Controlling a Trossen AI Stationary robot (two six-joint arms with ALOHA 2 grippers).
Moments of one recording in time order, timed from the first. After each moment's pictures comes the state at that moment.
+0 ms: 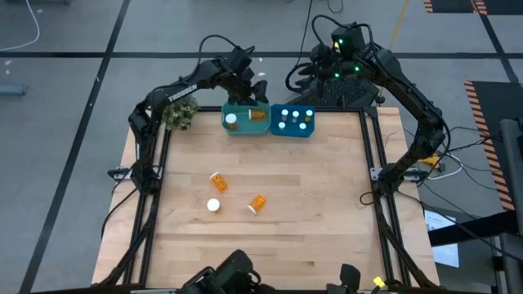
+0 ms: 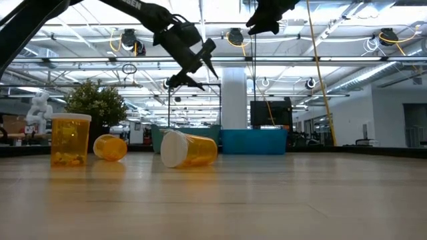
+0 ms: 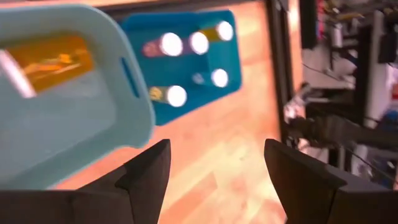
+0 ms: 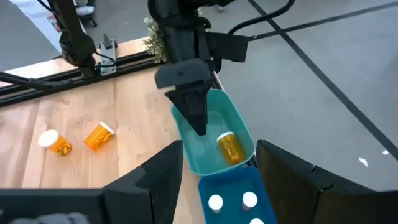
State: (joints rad) left arm 0.71 1.98 1.89 -0.83 0.51 -0.76; right arm -0.77 1.60 1.89 -0.93 -0.44 -0.22
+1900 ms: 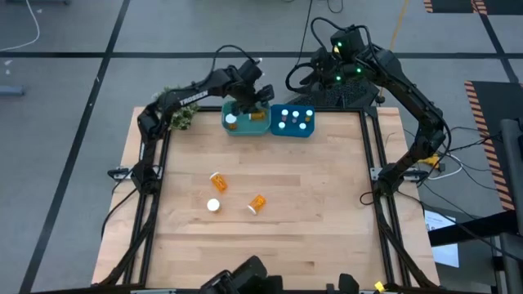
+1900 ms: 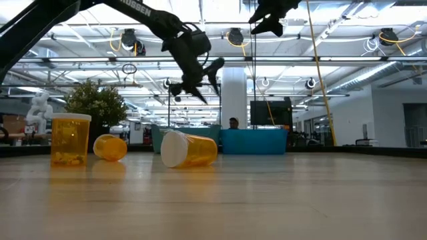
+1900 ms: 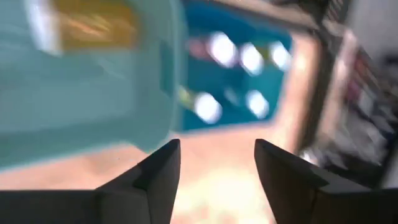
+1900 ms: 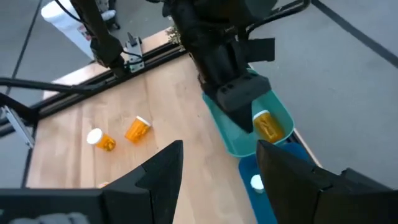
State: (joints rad) left arm 0.65 2.06 1.89 -0.82 0.32 -1.10; right arm -0.76 1.59 1.89 -1.02 -0.53 -0.09
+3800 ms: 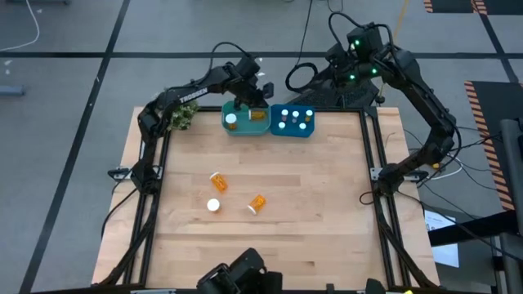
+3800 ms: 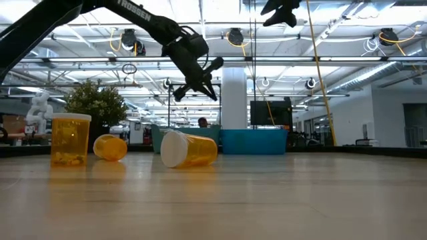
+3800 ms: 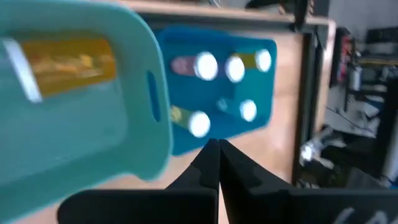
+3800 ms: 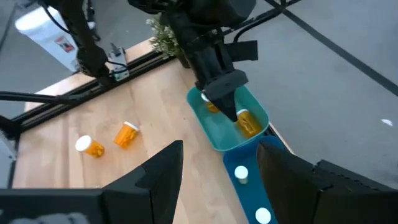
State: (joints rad) left arm 0.69 2.07 1.89 -0.75 0.40 -0.95; right arm -0.79 1.50 1.89 -1.07 -0.46 -0.06
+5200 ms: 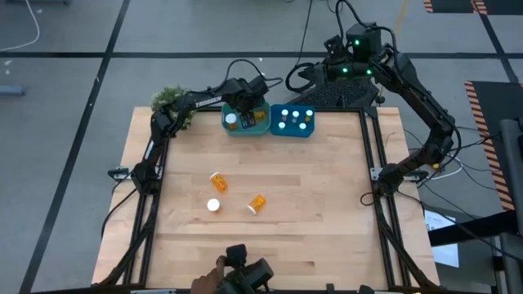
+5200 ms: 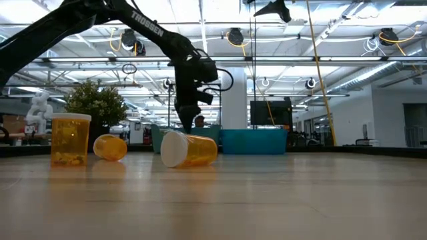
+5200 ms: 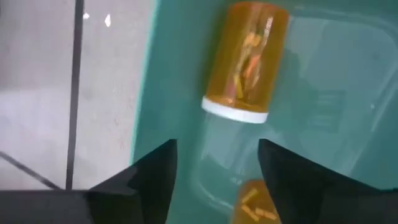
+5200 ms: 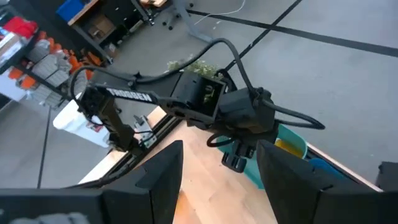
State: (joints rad) left arm 0.63 2.21 1.89 -0.96 -0.27 0.41; right arm -0.72 1.50 1.89 -0.86 -0.38 0.41
